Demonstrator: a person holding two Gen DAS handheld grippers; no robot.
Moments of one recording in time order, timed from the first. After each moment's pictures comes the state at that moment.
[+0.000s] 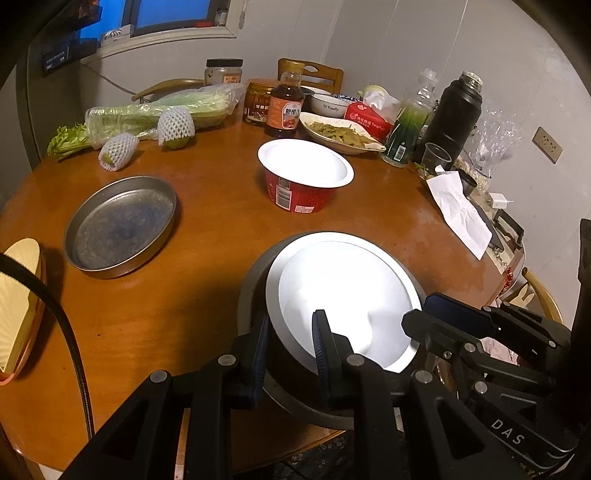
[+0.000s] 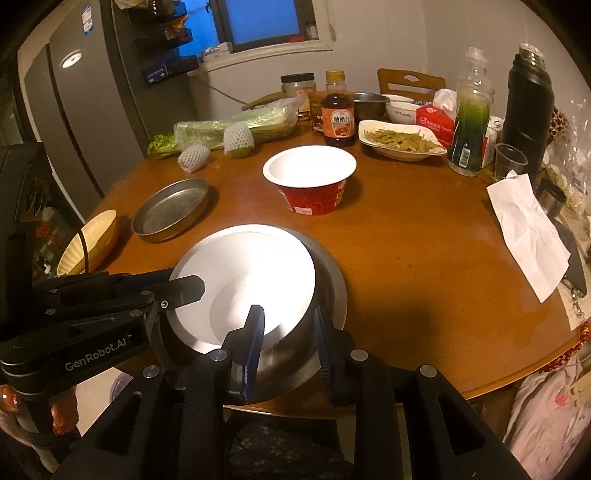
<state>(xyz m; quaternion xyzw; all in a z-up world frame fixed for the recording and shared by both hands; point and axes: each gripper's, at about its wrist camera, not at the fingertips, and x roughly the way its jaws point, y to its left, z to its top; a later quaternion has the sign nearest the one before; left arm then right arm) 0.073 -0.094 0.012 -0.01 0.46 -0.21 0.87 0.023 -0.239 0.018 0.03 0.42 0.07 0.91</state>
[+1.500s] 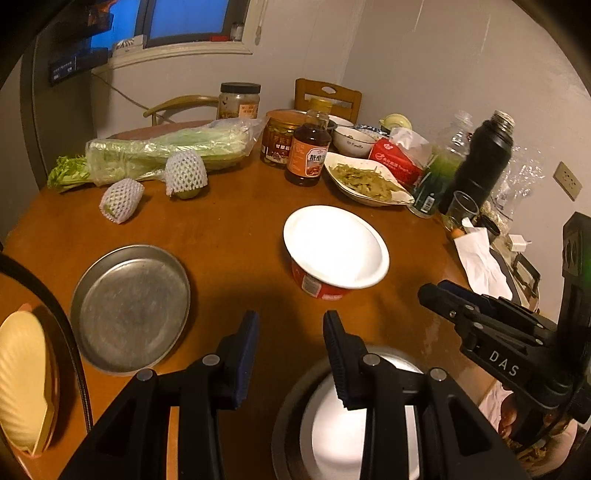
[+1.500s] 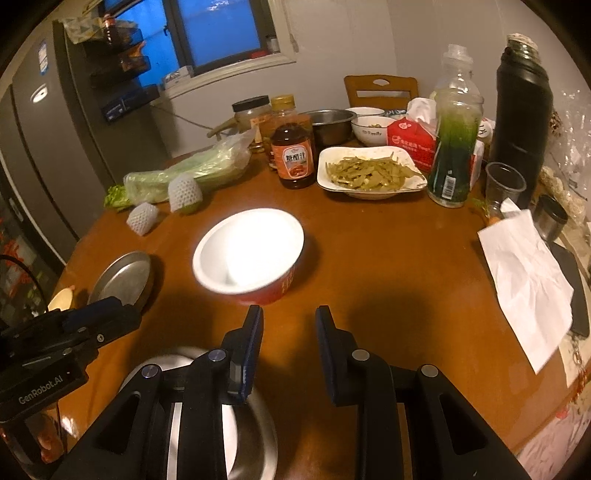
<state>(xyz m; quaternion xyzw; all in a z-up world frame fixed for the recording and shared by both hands) 0.156 -0.099 0.036 -0.02 0.43 -0.18 0.88 0.125 -0.286 0.032 0.08 0.40 0.03 0.91</state>
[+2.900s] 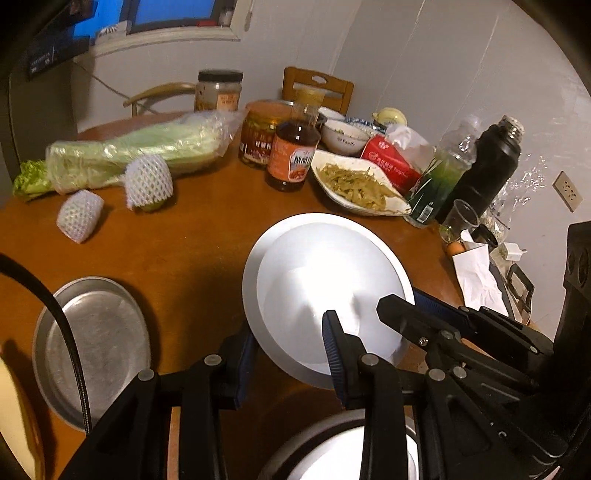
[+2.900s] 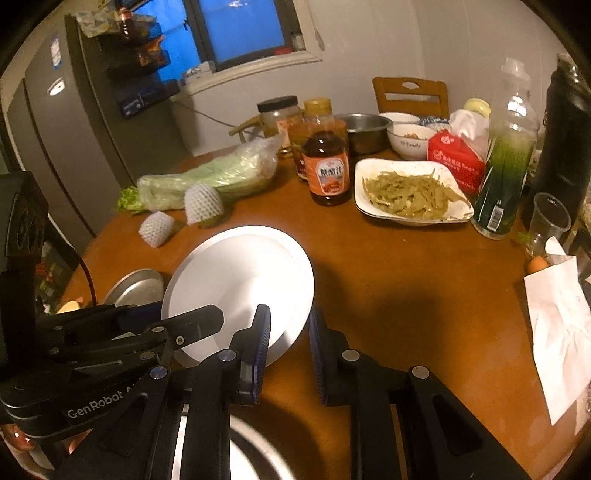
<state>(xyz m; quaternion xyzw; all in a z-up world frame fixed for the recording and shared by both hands) 0.198 -0.123 0.037 -0.03 0.45 -0.21 0.87 0.165 -0.267 0.037 0.07 0.39 0.08 0.91</state>
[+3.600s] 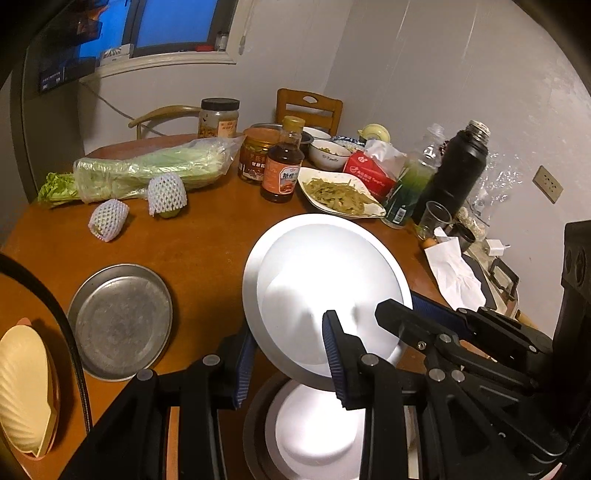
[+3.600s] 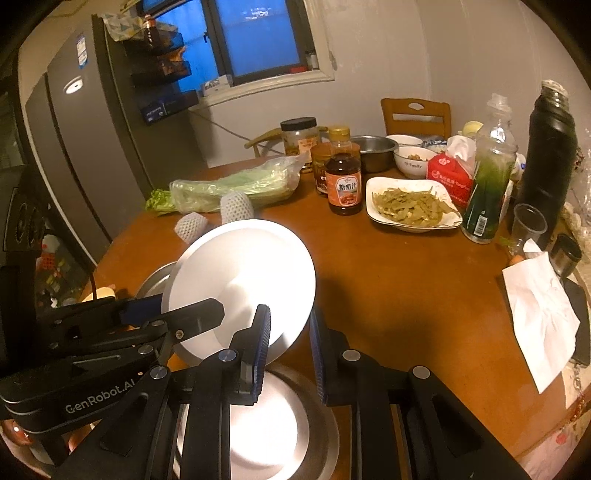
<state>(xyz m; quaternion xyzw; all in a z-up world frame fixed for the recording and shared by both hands) 0.136 -0.107 0.068 -0.03 0.41 -0.22 0.88 0.101 -0.248 0.067 0.06 0.37 0.09 0.93</state>
